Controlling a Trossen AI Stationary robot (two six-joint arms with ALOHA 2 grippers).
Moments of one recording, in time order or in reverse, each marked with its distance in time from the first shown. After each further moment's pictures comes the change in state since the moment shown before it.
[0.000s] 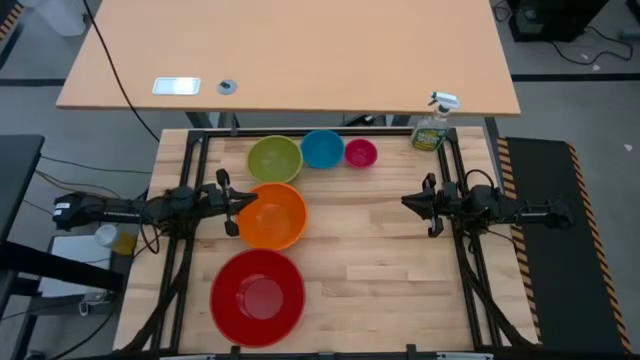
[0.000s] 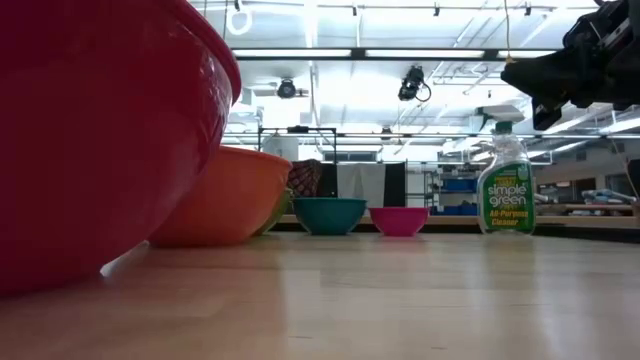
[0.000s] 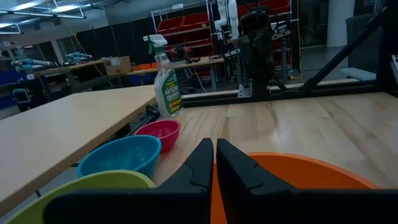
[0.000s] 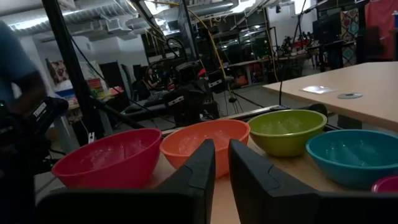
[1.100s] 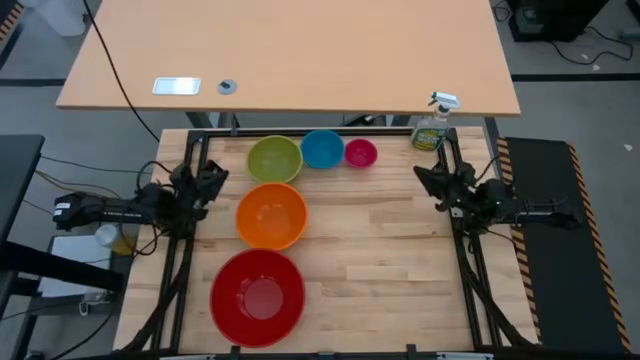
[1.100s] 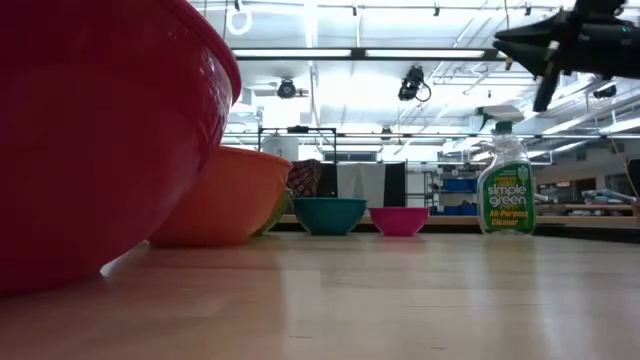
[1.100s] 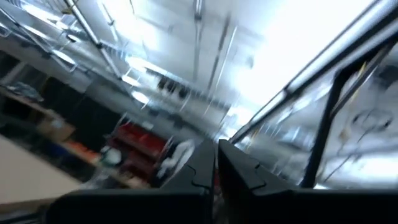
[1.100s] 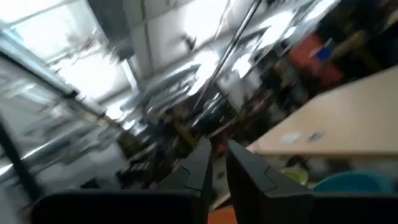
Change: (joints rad) left arm -0.003 -0.001 0.000 0.644 -0.025 -0.633; right arm -0.058 0.183 0.062 0.372 0.207 0.307
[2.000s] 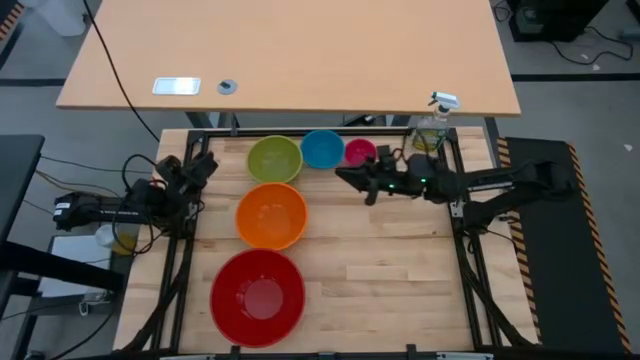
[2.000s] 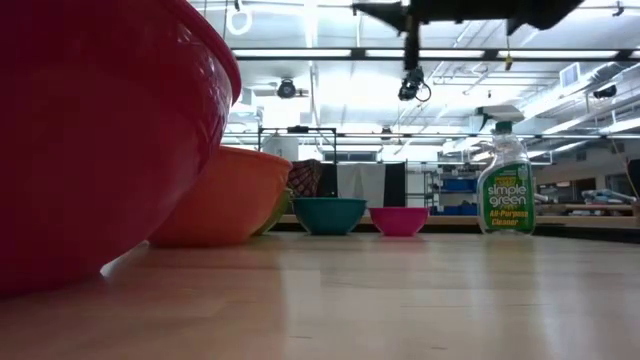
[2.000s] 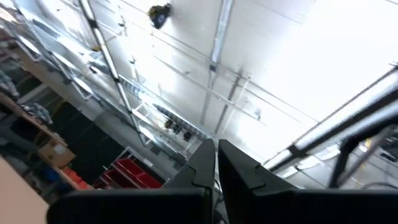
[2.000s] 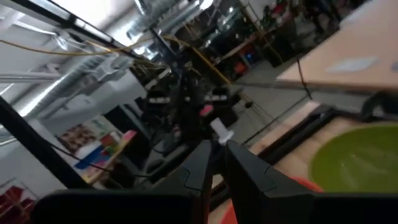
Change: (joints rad) left arm 0.000 0.001 0.093 0.041 -0.167 -0.048; right arm -0.024 1.091 0.706 0.107 -0.227 0.148
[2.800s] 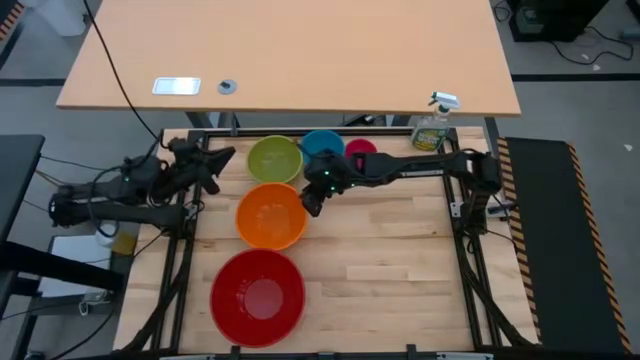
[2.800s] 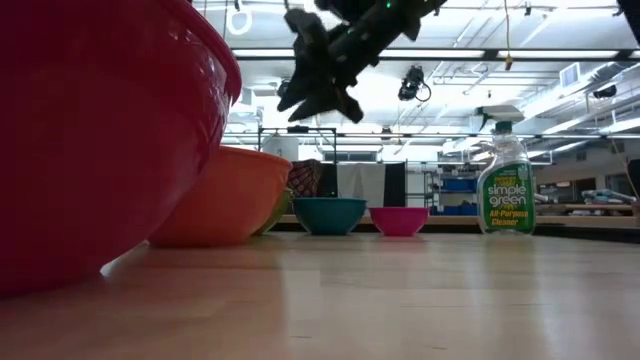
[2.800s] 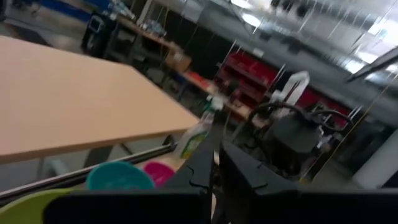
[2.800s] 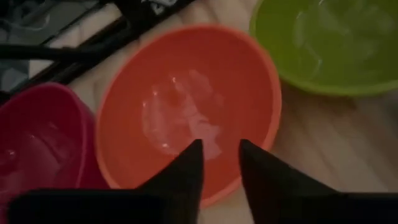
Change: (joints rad) left arm 0.000 0.115 0.591 -1.243 -0.139 0.026; right arm -0.050 0.580 0.730 -1.002 -0.178 -0.215
